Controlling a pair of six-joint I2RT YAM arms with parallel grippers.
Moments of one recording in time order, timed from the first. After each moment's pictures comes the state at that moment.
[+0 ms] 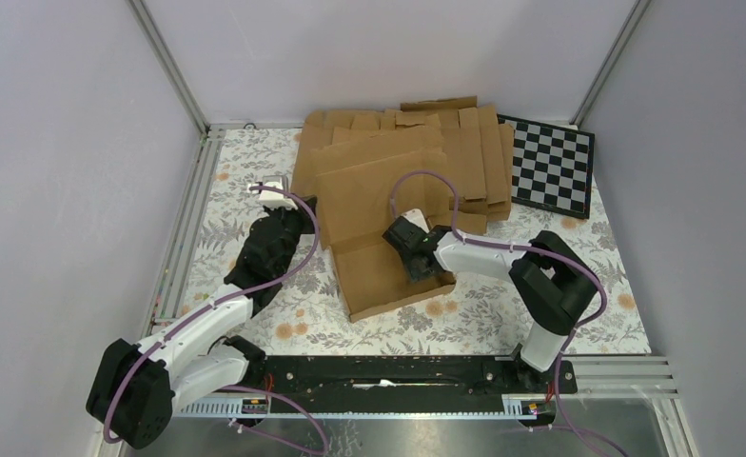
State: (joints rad) left arm -0.51 0.98 0.49 0.46 -0.30 -0.33; right arm 0.85 1.74 1.02 -0.55 0.39 0.41
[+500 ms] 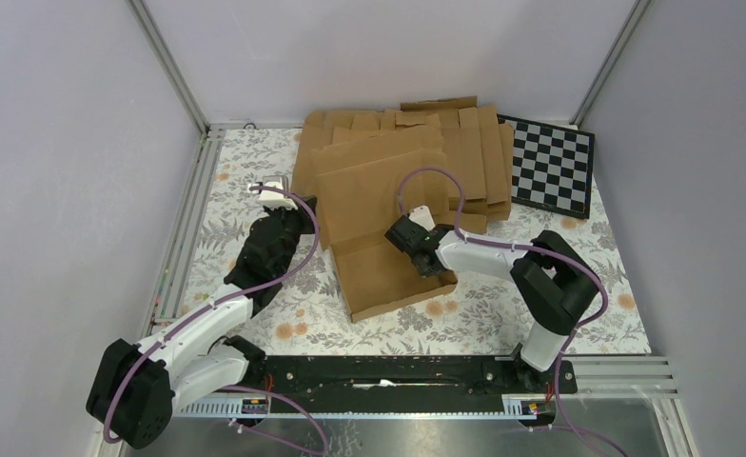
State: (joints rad) left arm -0.51 0.98 0.49 0.45 -0.30 -0.33; right arm 0.84 1.74 1.03 -0.59 0.51 0.47
